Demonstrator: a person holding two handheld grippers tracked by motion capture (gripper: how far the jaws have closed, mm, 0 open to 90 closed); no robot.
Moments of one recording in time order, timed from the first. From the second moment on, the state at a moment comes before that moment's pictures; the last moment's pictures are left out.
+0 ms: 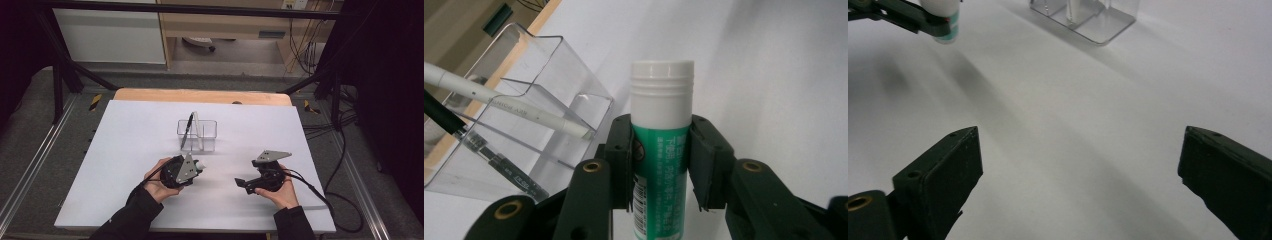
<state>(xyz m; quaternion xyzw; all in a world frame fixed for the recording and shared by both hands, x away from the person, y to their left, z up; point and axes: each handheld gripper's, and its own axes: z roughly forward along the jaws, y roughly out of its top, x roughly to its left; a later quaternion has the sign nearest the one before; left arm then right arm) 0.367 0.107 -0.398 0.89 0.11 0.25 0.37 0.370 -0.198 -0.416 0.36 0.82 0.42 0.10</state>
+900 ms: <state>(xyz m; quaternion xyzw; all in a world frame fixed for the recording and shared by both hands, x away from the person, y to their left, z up) 0.403 0.096 -0.369 0.81 0.28 0.20 0.47 0.359 -0.248 -0.442 0.39 0.82 0.41 0.11</state>
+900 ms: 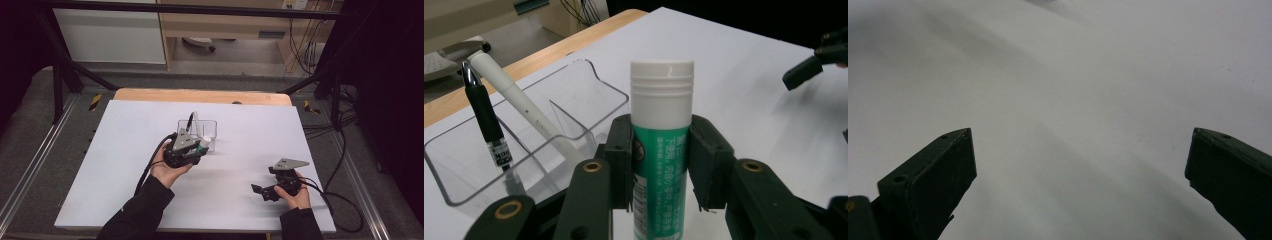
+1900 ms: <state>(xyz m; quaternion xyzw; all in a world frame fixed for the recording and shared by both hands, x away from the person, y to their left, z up) 0.455 0.070 -0.344 0.77 0.34 0.22 0.49 0.357 -0.253 -0.443 0.39 0.81 0.42 0.11</state>
